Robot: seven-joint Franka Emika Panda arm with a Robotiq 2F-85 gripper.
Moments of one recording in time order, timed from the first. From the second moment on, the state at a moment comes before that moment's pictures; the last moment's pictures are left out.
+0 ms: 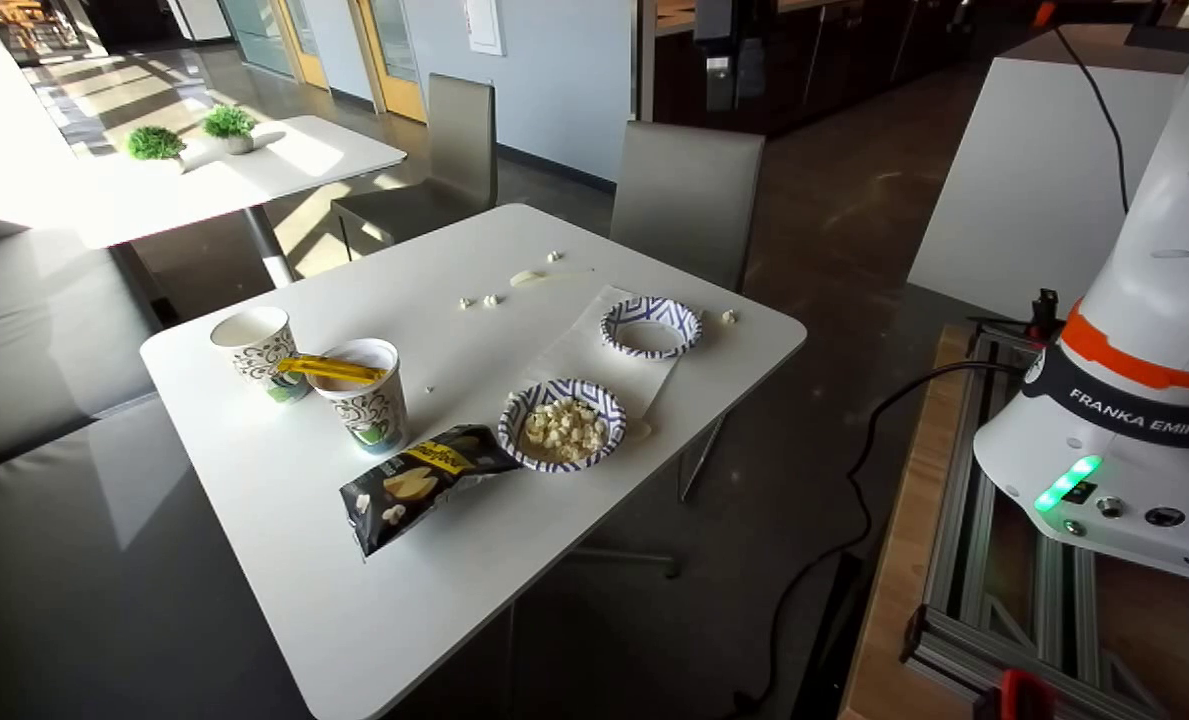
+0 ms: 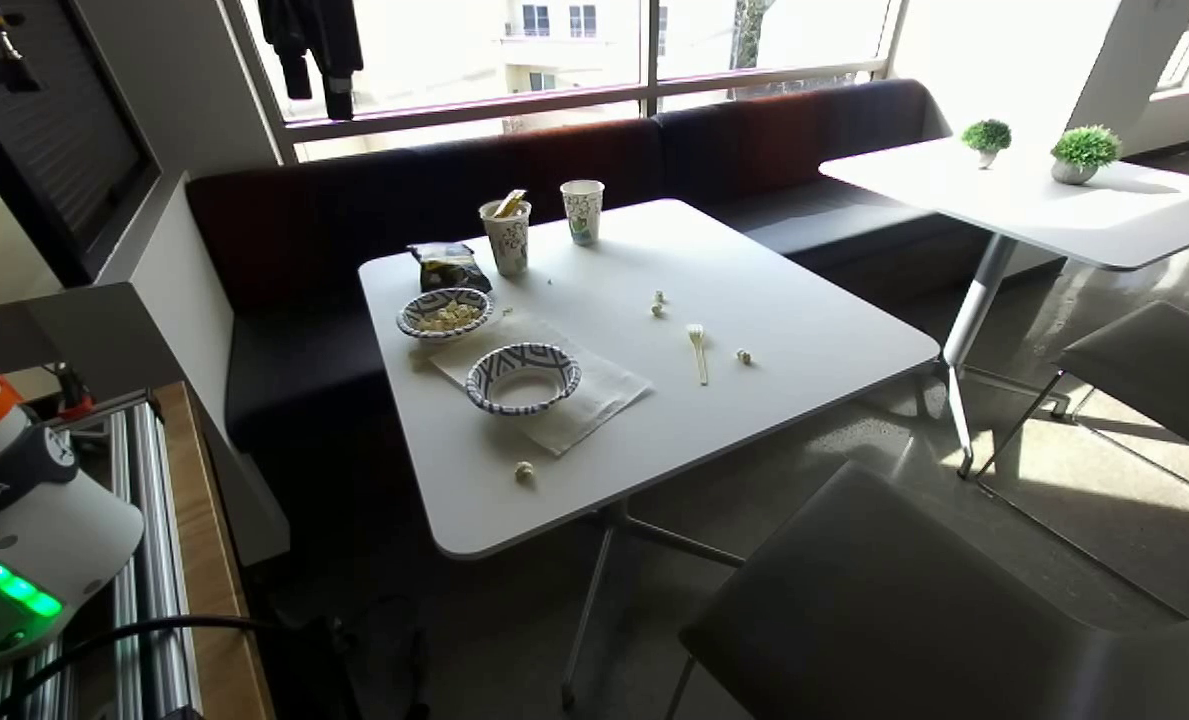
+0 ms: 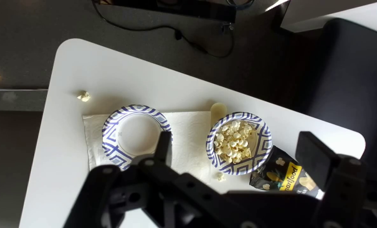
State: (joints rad) arm 0.11 -0.55 0.04 -2.45 0.10 1.81 -0.04
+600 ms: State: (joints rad) arm 0.12 -0.44 0.06 -2.39 0.17 2.03 -0.03
